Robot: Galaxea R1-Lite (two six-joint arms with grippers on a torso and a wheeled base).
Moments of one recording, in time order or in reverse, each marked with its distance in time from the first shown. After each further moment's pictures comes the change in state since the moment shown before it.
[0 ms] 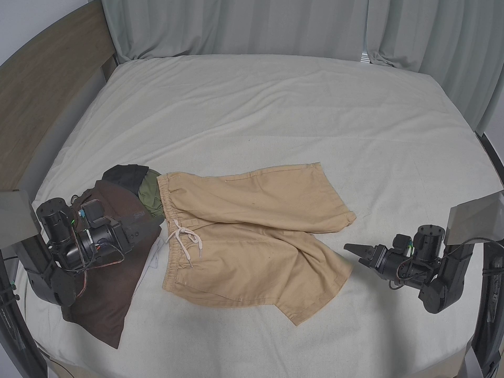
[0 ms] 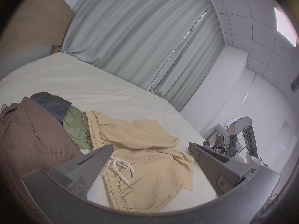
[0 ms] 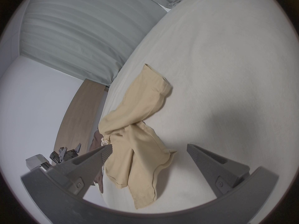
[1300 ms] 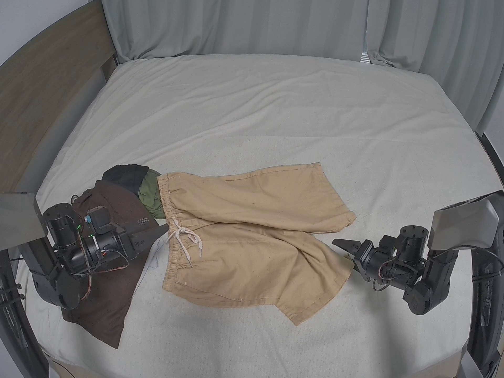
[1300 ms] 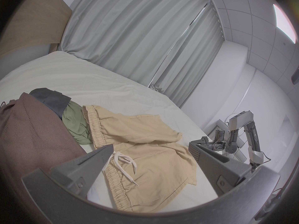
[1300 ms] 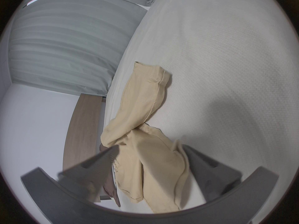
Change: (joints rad) left arm -0.012 0.047 0.001 0.000 0.003 0.057; right arm 0.094 0.060 -0.096 0.000 -0.106 0.259
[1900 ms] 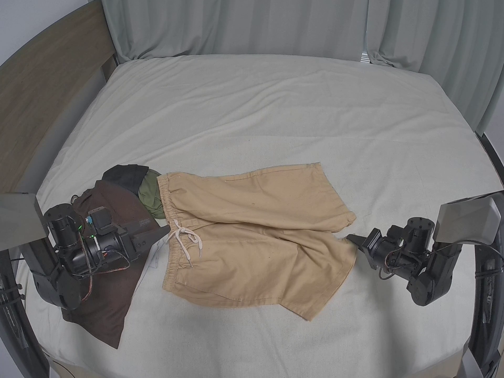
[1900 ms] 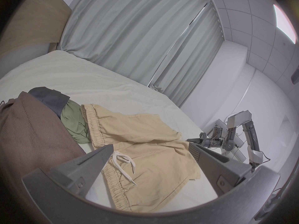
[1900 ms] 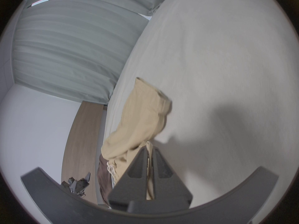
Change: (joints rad) left arm -0.007 0.004 0.002 0.000 0.000 0.001; right arm -0.060 0.001 -0.059 0.001 -0.008 -0.011
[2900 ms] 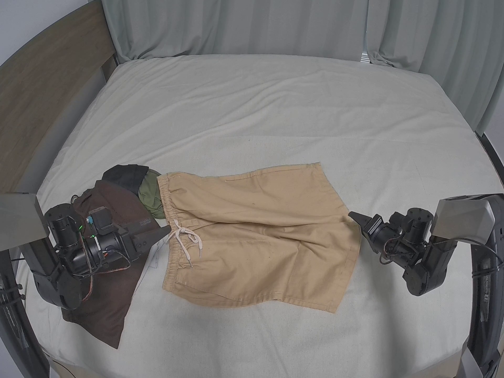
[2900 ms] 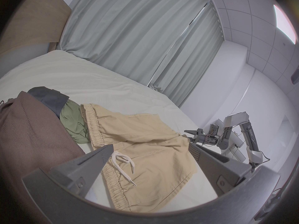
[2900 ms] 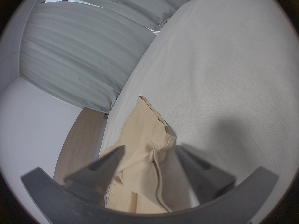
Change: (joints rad) left arm -0.003 0.001 -0.002 0.000 0.000 -0.002; right arm -0.037 0.049 -0.150 -0.007 -0.073 -0.050
